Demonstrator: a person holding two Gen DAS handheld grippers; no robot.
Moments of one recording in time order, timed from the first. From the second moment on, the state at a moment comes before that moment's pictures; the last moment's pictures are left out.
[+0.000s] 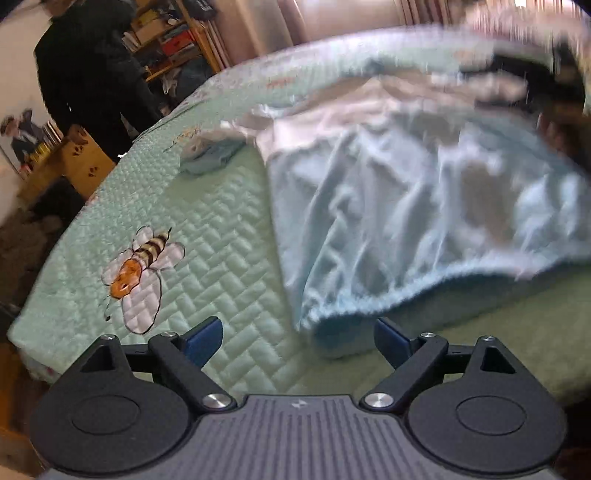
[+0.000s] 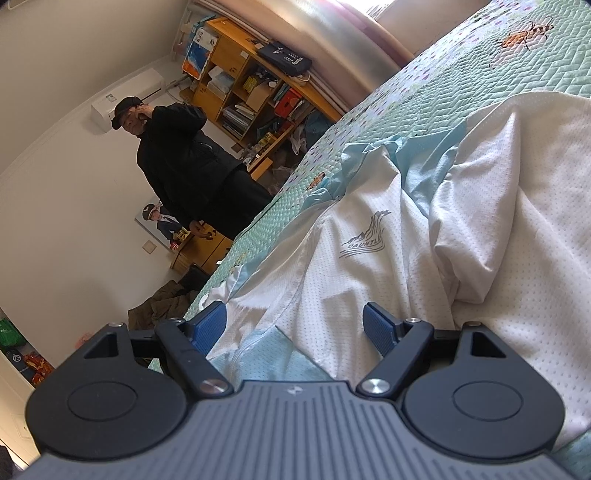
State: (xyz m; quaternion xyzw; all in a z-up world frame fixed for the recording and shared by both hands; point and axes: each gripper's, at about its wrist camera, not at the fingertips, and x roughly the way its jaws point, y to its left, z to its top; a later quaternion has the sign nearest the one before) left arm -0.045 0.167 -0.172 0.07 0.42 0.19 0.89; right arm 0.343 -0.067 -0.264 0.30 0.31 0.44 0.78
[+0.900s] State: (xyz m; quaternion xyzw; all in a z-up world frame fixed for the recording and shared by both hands) left arm 0.101 0.338 -0.203 -0.18 0.34 0.37 0.84; right arm 0.342 -0.070 -0.266 0.31 0.31 0.44 0.78
